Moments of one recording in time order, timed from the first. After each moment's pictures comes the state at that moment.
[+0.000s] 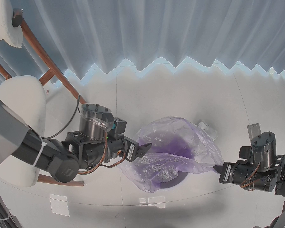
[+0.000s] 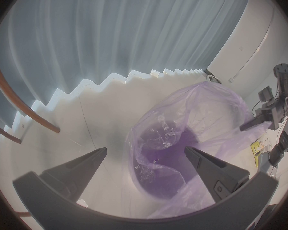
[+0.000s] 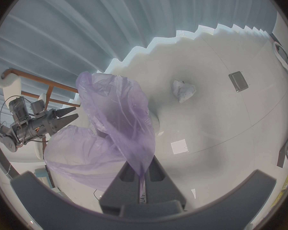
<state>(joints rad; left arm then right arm) -0.62 1.92 -0.88 -0.62 0.01 0.04 0.62 1.52 -0.41 -0.46 -0.15 0.61</state>
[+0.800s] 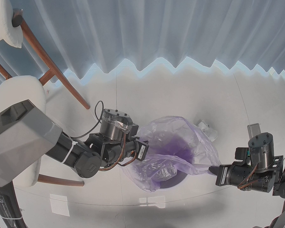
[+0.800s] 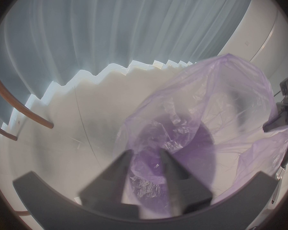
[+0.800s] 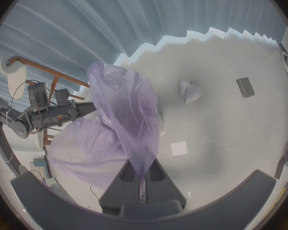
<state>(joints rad) -0.62 2.11 -1.04 -0.59 0.05 0.03 0.63 1.55 -0.41 -0.49 -0.13 0.54</state>
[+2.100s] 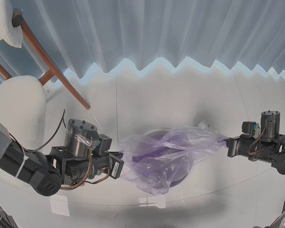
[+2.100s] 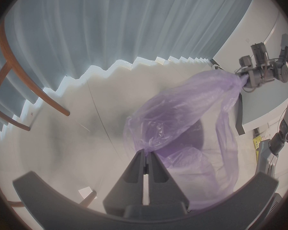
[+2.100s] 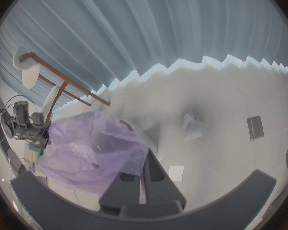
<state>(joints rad) -0.61 1.82 -0.68 -0.60 0.07 0.03 0.26 1.67 -0.50 -0.69 0.24 0.15</state>
